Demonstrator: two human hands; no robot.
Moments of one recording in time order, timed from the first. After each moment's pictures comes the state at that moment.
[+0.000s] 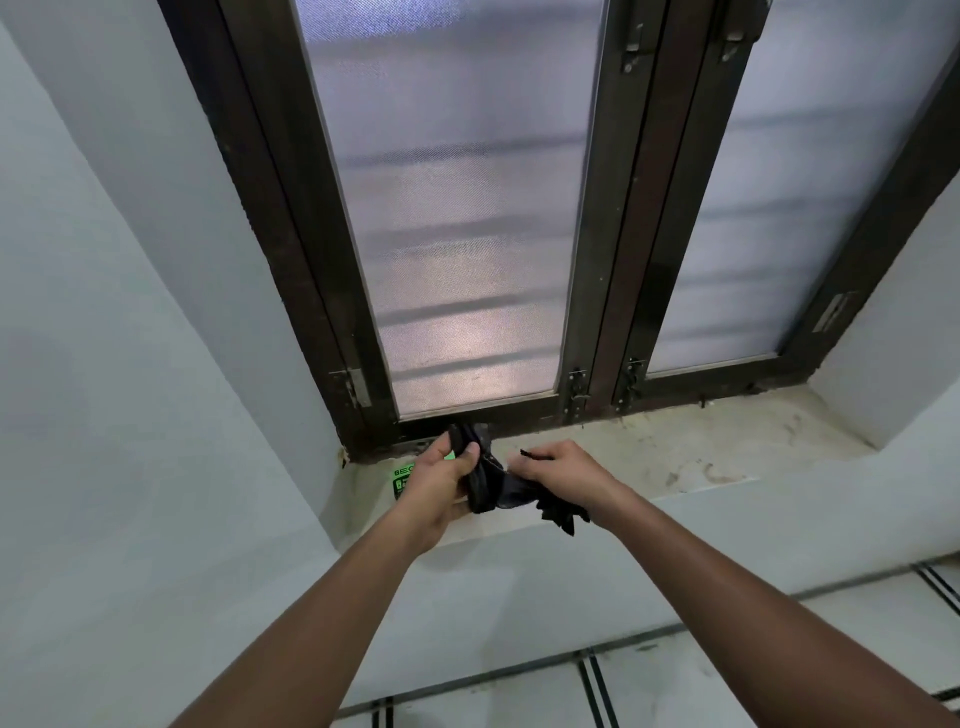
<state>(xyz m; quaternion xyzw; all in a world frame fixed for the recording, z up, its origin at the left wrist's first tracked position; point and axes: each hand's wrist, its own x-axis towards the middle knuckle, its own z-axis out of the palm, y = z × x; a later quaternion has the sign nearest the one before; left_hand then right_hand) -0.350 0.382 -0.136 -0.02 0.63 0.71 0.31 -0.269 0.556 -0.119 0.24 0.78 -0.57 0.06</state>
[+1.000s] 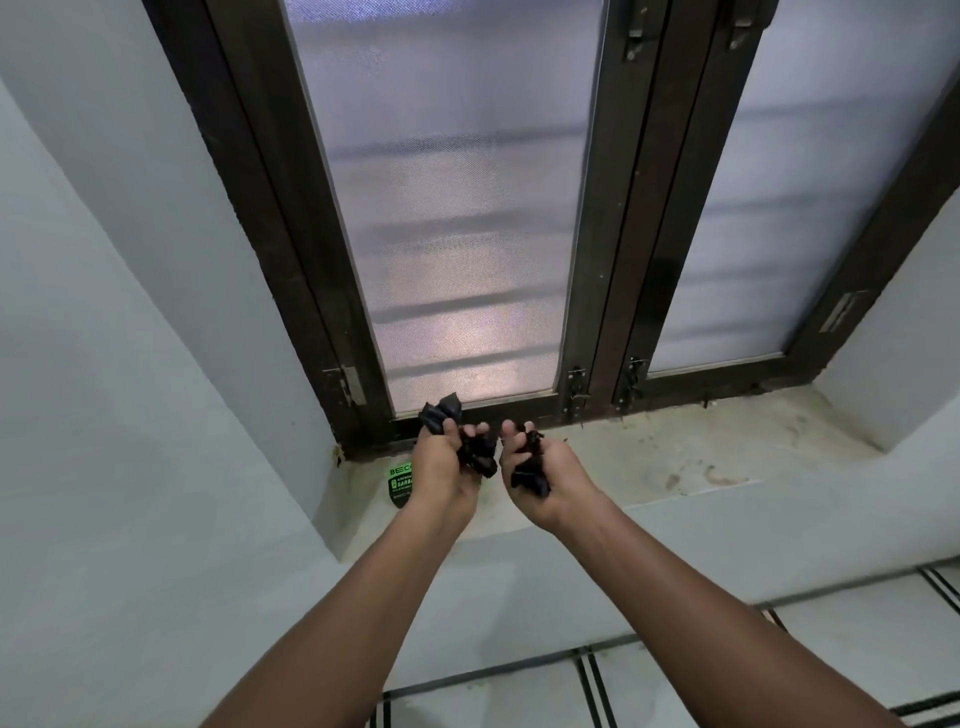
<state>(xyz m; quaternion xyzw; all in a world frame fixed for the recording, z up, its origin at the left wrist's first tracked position) -0.347 0.423 -0.118 -0.12 0.57 0.79 0.18 -0.297 0.527 -0.119 0.32 0.13 -0.94 -0.01</state>
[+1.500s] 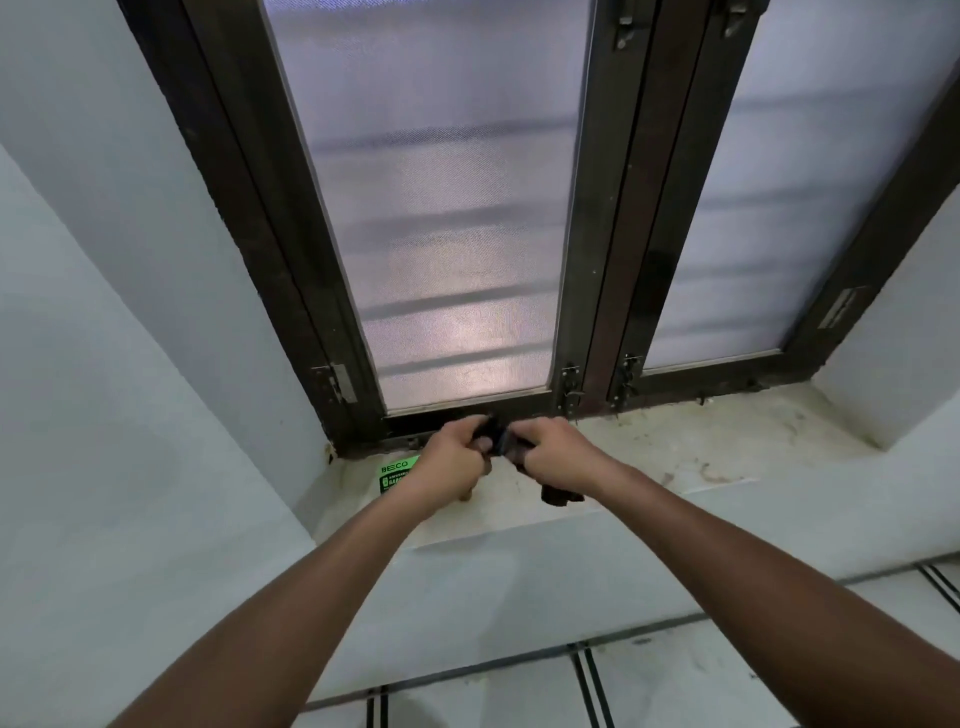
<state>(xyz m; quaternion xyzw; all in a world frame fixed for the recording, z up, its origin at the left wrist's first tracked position) -0.348 0.417 -0.098 0.16 0.81 0.49 0.28 -0.287 0.573 -0.095 0.10 0.92 -0.38 0.07</state>
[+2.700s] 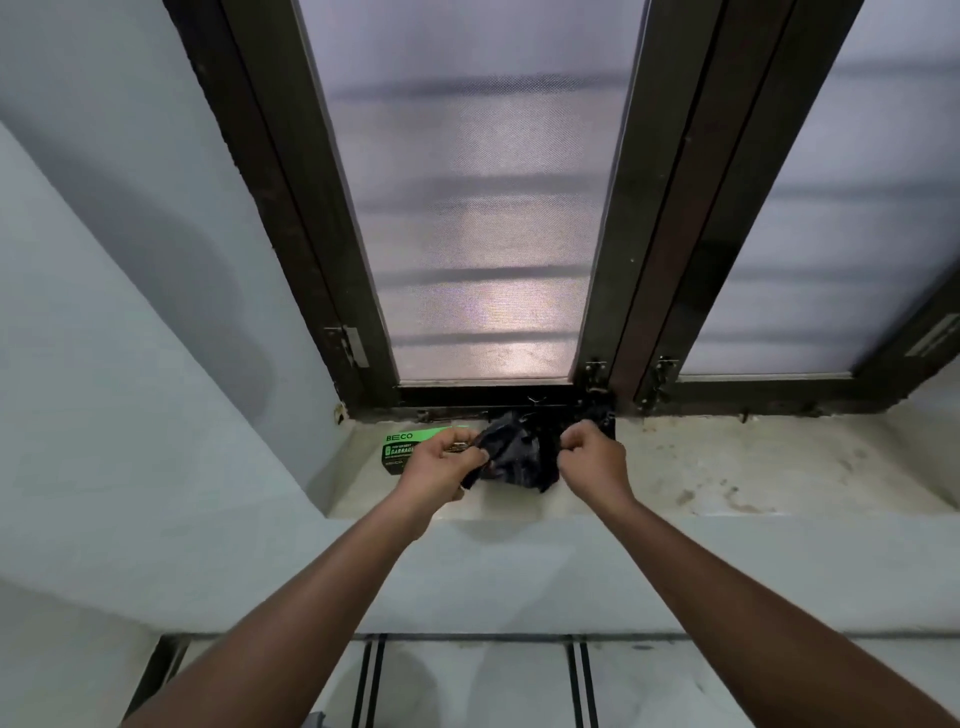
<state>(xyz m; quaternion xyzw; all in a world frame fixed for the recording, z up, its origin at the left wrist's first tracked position) -0.341 0.411 -0.157 -0.03 0.75 0.62 0.25 -0.301 0.624 -0.186 0.28 0.85 -0.44 -0.03</state>
